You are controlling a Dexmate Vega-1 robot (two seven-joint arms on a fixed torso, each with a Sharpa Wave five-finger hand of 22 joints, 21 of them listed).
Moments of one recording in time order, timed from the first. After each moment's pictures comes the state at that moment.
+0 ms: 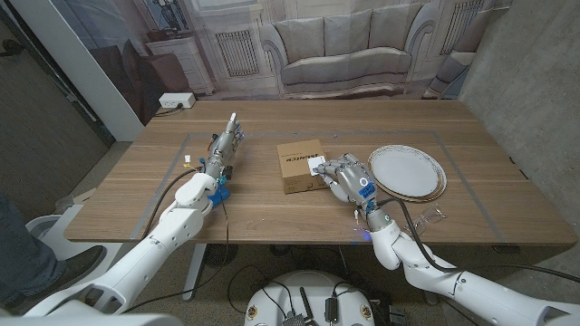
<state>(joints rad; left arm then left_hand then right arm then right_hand) 0.90 0.51 0.35 -1.33 -0.68 -0.31 -0.01 0.55 0.05 -0.16 0.08 0.30 -0.08 0.05 0.20 0.18 -0.07 -0.01 0.20 0.18 -0.12 0.00 0.19 0.18 -0.15 -0.04 0.20 0.18 -0.93 -0.67 -0.87 -1.52 -0.93 -0.07 -1.06 1.06 0.14 0.17 -0.09 0.19 1.06 -0.22 0.23 0.24 1.06 -0.20 0.21 0.19 0.97 -0.14 0.23 0.29 0.45 -0.05 1.08 0.19</state>
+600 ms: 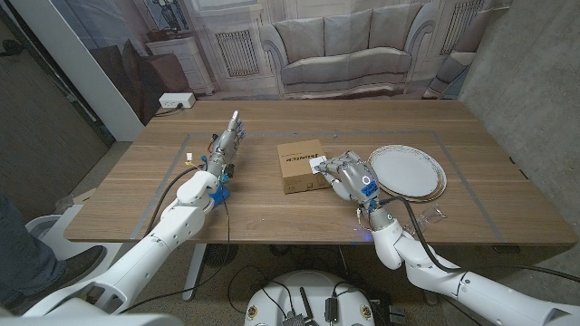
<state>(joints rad) 0.89 0.51 0.36 -1.35 -0.67 -0.30 0.00 0.55 0.06 -0.17 0.07 0.29 -0.08 0.05 0.20 0.18 -0.07 -0.01 0.20 0.18 -0.12 0.00 0.19 0.18 -0.15 -0.04 0.20 0.18 -0.95 -0.69 -0.85 -1.56 -0.93 -0.07 -1.06 1.07 0.14 0.16 -0.08 0.20 1.06 -0.22 0.23 0.25 1.07 -0.20 0.21 0.19 0.97 -0.14 0.23 0.29 0.44 -0.05 1.10 0.19</state>
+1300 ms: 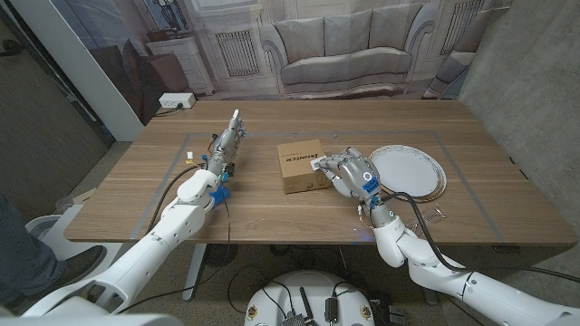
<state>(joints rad) 0.89 0.50 0.36 -1.34 -0.67 -0.29 0.00 0.55 0.06 -0.17 0.08 0.29 -0.08 0.05 0.20 0.18 -0.07 -0.01 0.20 0.18 -0.12 0.00 0.19 0.18 -0.15 -0.04 0.20 0.18 -0.98 -0.71 -0.81 -1.64 -0.93 -0.08 -1.00 1.08 0.14 0.15 -0.08 0.20 1.06 -0.22 0.23 0.25 1.07 -0.20 0.21 0.19 0.97 -0.15 0.23 0.29 0.44 -0.05 1.10 0.19</state>
